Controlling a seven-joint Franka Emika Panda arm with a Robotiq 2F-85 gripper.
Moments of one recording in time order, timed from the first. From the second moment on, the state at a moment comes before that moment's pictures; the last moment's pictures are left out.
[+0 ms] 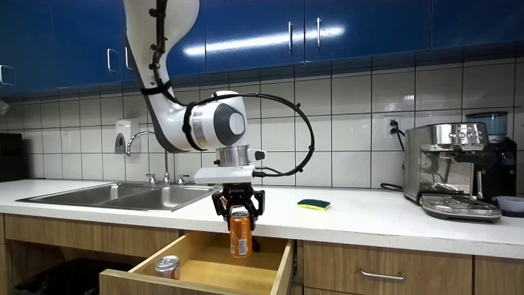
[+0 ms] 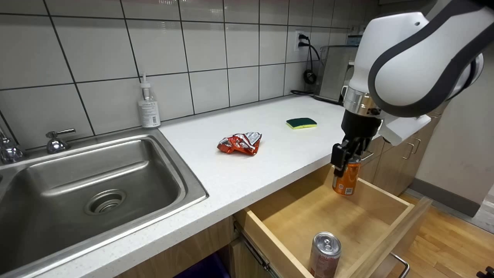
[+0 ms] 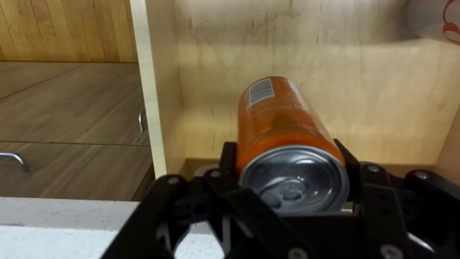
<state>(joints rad) -0.08 0.13 -0.08 -2.45 -0.11 2.70 -0.11</state>
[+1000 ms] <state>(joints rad) -0.07 0.24 -0.11 -2.48 -0.16 2.84 0.00</state>
